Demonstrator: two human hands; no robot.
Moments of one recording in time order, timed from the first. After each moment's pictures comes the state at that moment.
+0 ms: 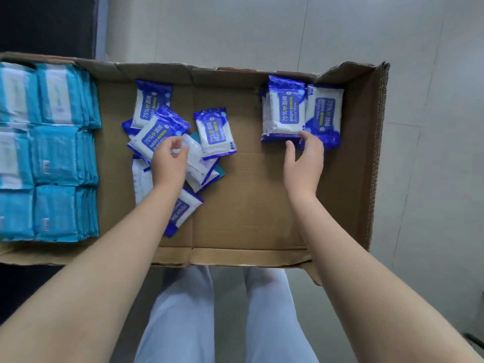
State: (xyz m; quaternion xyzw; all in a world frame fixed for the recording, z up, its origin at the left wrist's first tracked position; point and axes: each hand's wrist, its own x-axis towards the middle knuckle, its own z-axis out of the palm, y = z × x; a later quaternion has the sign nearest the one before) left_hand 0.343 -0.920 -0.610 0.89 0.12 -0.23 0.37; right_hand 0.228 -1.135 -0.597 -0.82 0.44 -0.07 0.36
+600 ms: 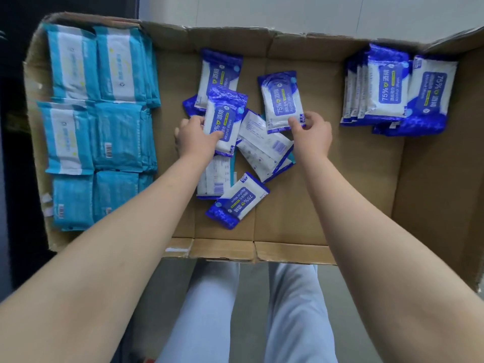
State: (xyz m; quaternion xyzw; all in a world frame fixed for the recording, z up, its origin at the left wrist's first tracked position) left_hand 0.413 -0.826 -0.653 0.92 0.08 -0.29 0.23; right_hand 0.323 -1.021 -0.665 -0.72 0.54 0.09 0.42
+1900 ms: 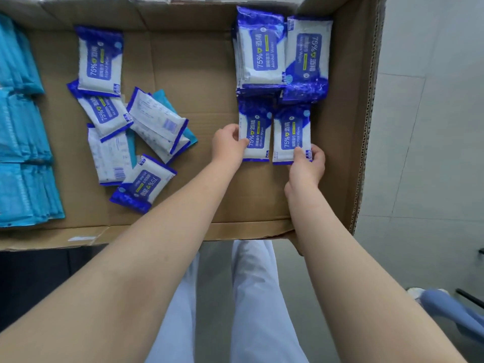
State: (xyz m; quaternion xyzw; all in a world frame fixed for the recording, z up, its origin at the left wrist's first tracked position) left_hand 0.248 -1.048 -0.654 0.84 0.07 -0.41 0.34; right_hand 0.152 -1.142 -0.629 -0.37 0.73 -0.09 0.57
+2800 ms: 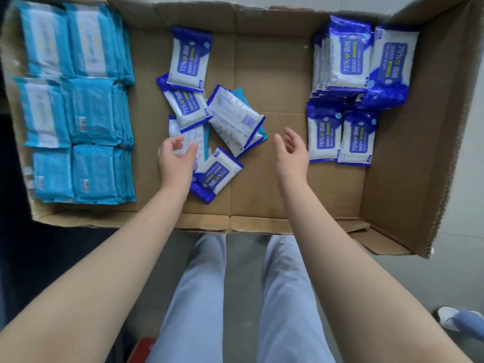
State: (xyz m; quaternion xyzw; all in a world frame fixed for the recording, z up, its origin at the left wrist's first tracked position) left_hand 0.304 -0.808 -0.633 0.86 0.23 -0.23 0.40; right_hand 0.226 -0.999 -0.623 -0.58 0.57 0.03 0.58
